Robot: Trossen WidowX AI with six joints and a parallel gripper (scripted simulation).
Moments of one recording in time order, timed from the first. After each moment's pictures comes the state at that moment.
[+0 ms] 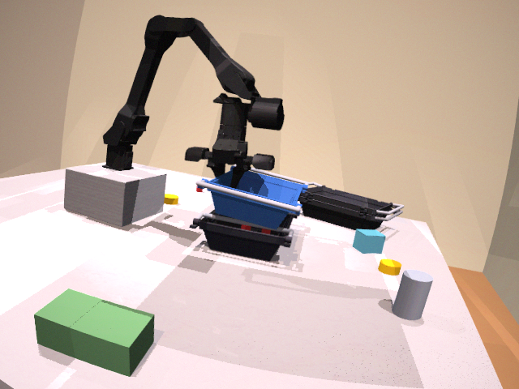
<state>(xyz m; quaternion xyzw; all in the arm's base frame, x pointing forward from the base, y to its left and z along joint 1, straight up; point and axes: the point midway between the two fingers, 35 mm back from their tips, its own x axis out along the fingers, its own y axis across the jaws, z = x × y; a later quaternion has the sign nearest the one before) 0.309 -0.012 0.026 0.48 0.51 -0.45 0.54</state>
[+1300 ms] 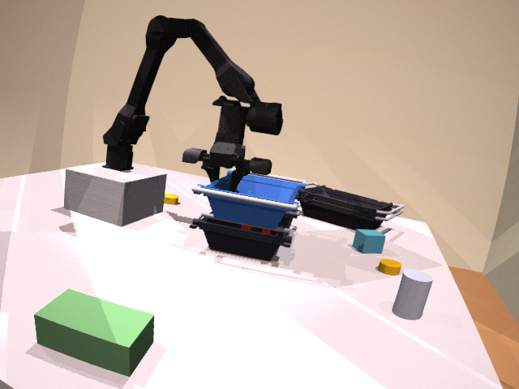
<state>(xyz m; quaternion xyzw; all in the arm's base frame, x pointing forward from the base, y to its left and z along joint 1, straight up) 0.303 -0.013 0.021 0.48 0.52 -0.46 0.54</state>
